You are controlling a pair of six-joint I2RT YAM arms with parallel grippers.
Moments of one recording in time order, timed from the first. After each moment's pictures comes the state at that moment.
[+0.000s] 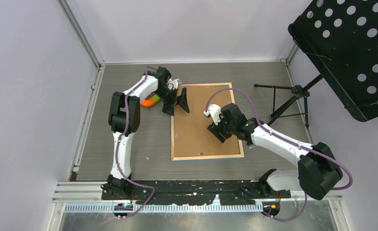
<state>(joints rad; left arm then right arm) -0.31 2.26 1.83 -0.97 0.70 -0.22 0.63 1.29 0.76 -0.34 -0.02 -0.31</state>
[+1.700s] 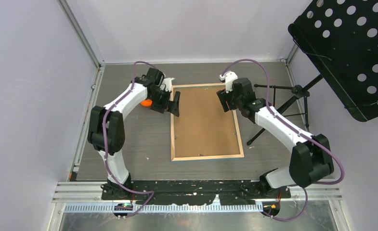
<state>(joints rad) -0.33 1.85 1.49 -0.80 0.42 -0.05 0.42 1.39 1.02 -0.24 0.10 -0.18</state>
